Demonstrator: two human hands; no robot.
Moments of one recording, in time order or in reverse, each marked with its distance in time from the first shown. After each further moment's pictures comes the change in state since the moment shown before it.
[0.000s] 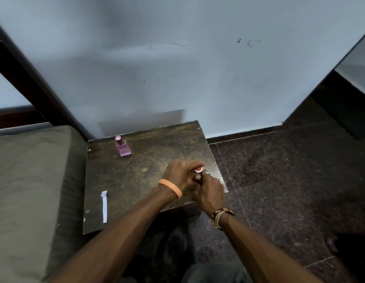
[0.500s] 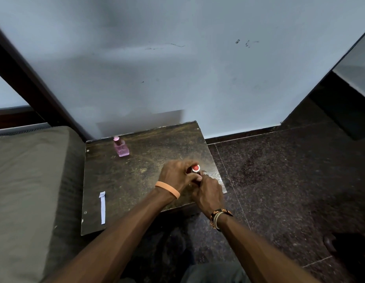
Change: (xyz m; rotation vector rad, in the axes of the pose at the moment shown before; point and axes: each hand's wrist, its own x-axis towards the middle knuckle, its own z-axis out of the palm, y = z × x) left_hand -0.002 -0.002 0.000 0.016 0.077 -0.060; right_hand -0.001 0.000 0.002 -0.021 -0.008 -0.001
